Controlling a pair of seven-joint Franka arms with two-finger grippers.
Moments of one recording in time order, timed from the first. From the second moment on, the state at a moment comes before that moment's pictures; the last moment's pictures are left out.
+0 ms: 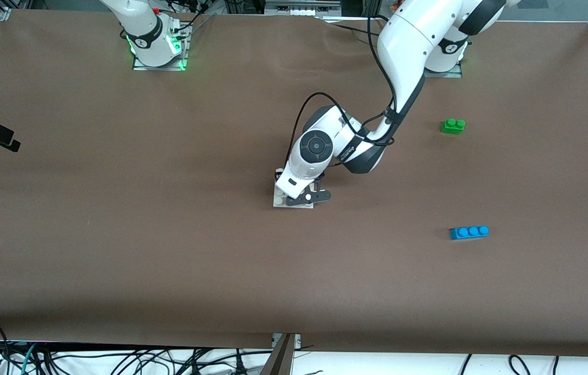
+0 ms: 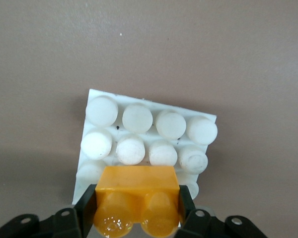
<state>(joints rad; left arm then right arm) -0.58 0.85 -0.19 -1.35 -0.09 2.18 -0.86 0.01 0.11 -0.13 -1.50 0.02 1.62 -0.02</state>
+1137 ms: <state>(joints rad) -0.59 0.86 -0.18 -1.34 -0.08 2.17 -0.86 0.01 0.11 -0.13 -1.50 0.02 1.62 -0.02</state>
